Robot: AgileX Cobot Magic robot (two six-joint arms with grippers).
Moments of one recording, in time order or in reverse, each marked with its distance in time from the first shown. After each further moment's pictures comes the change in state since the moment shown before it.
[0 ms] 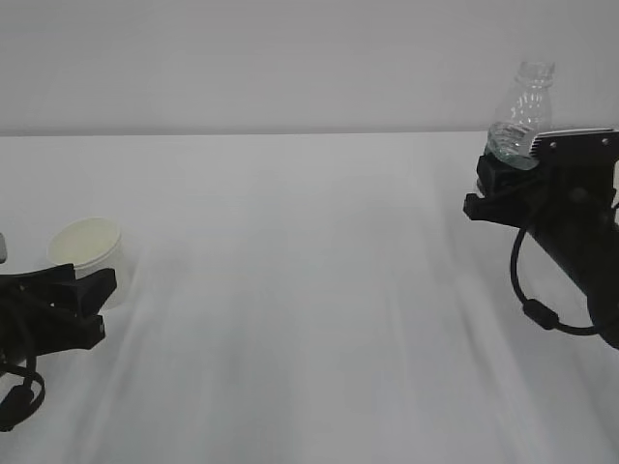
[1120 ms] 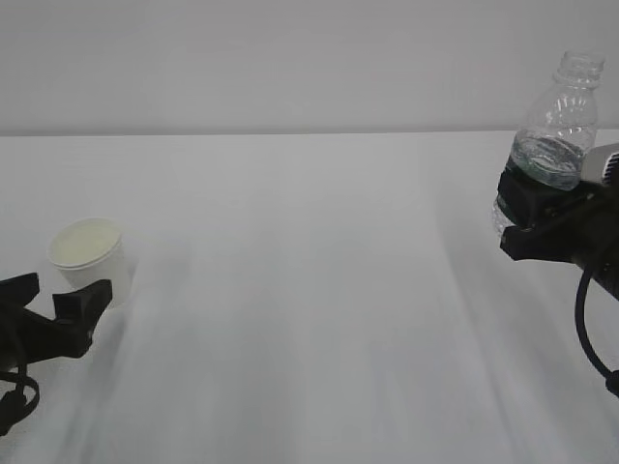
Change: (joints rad) left arm 0.000 0.020 0.018 -0.097 -0.004 0.047; right arm 0.000 -0.329 0.315 -0.150 0.002 0.046
